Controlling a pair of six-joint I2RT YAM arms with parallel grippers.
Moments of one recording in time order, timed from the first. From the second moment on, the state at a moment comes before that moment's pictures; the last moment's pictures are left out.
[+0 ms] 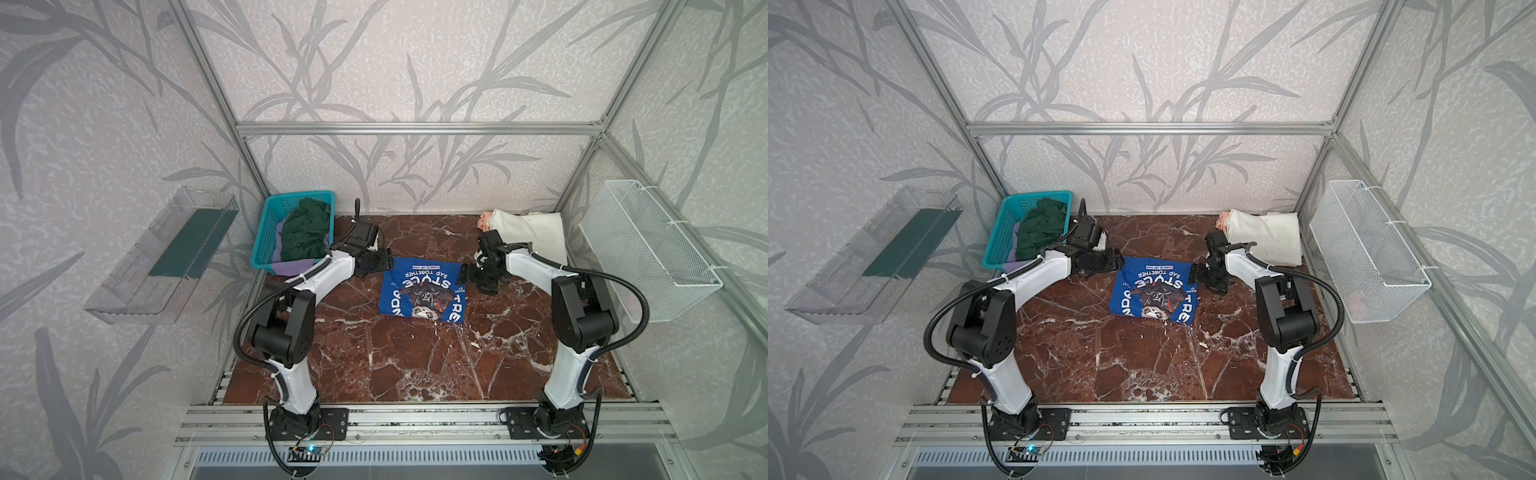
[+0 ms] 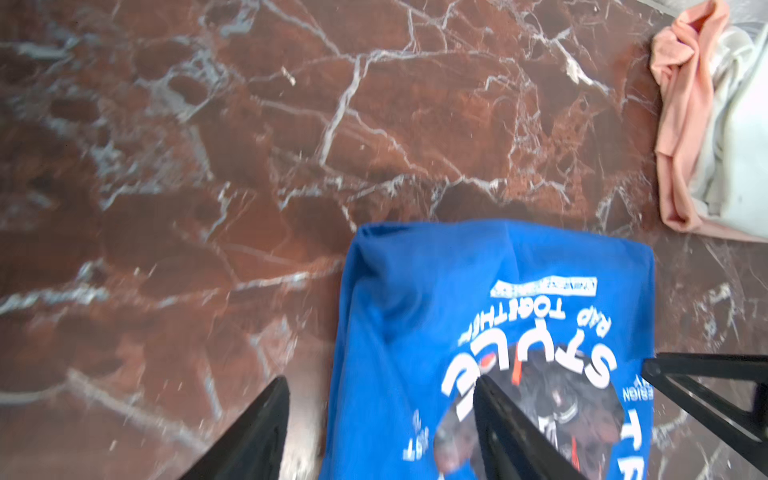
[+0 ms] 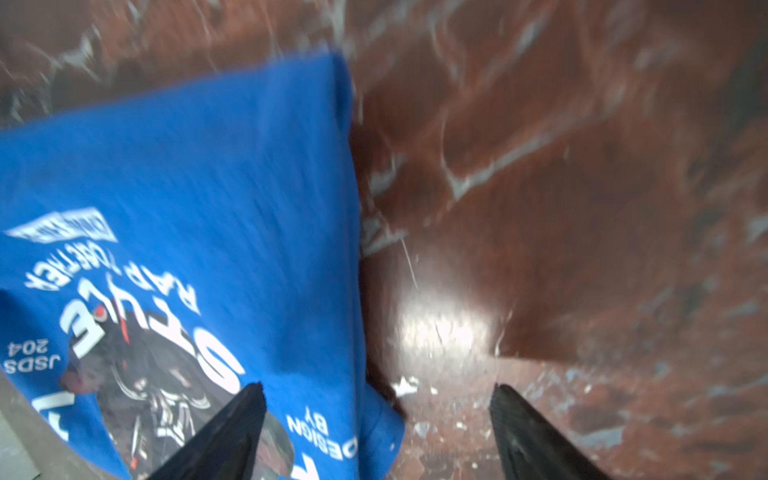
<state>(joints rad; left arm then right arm) -0.33 1.76 1.27 -0.44 0.13 -0.45 0.27 1.90 1.28 -0.66 -0.28 0.53</state>
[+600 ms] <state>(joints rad) -0.34 1.46 0.91 -0.35 0.14 -0.51 0.44 1.98 1.31 -0.54 -0.21 0.59</state>
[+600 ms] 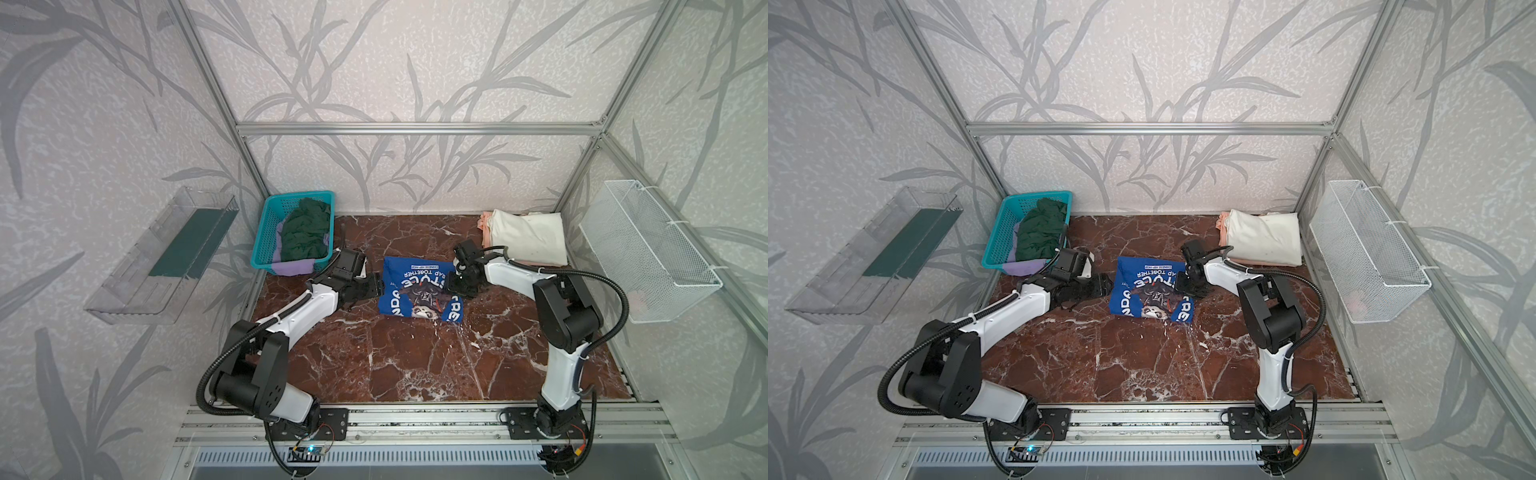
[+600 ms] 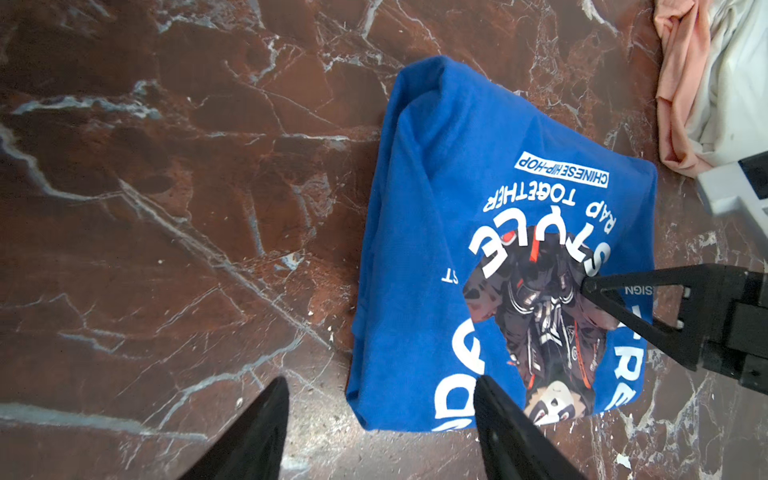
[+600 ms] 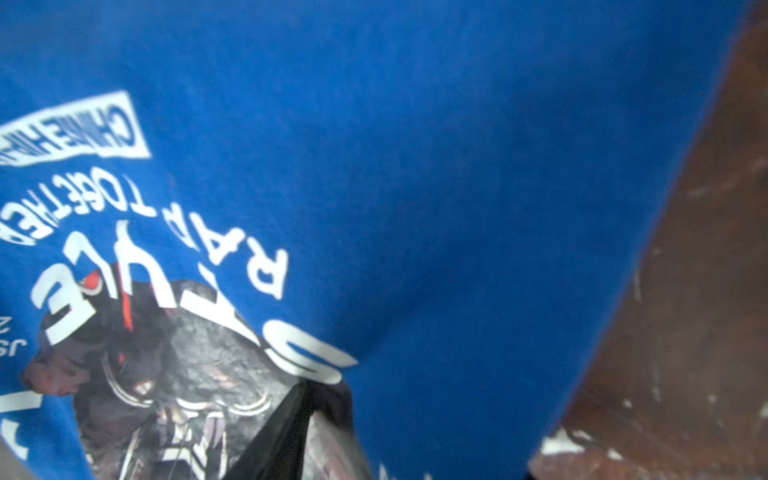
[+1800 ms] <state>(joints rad) -0.34 1.49 0.84 -0.27 0.23 -0.53 0.30 2.21 2.19 -1.00 0.22 0.12</state>
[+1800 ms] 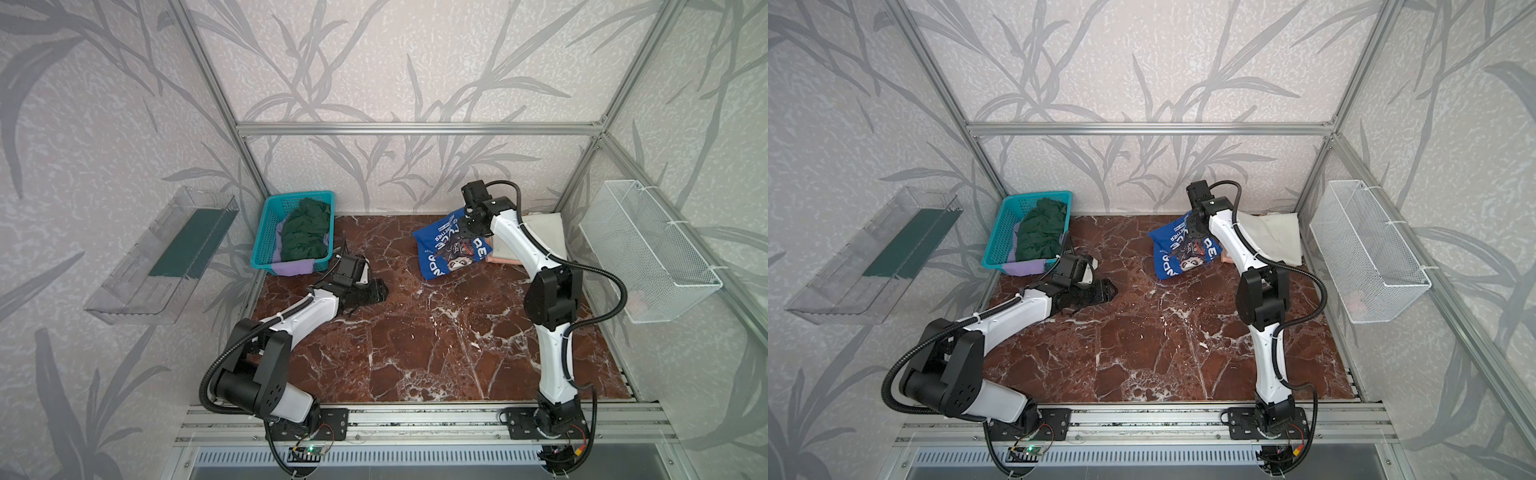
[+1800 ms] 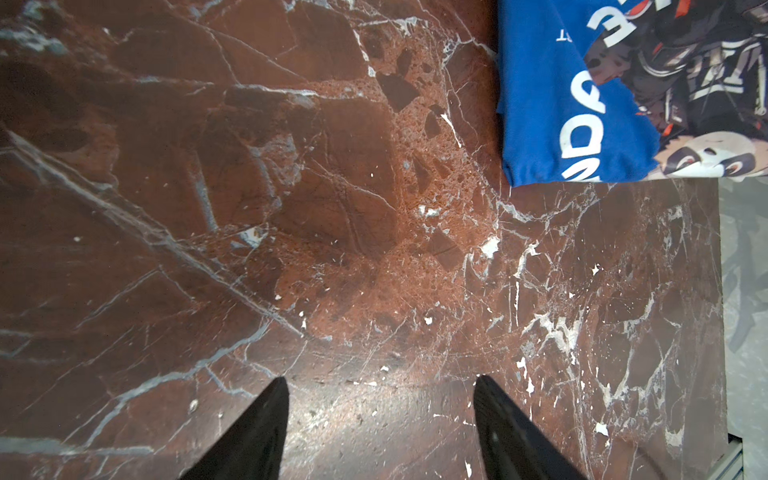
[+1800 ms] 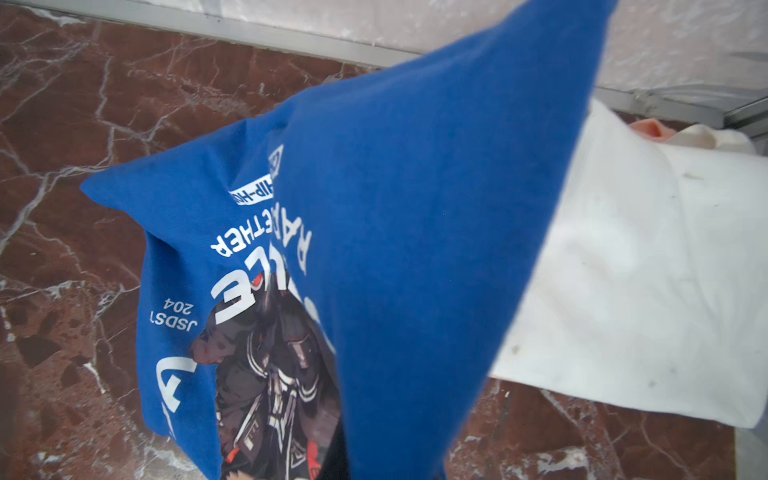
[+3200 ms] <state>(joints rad) -0.34 1.54 0.85 -0.26 0.25 -0.53 -0.01 2.37 2.57 -1.21 0.54 0.06</state>
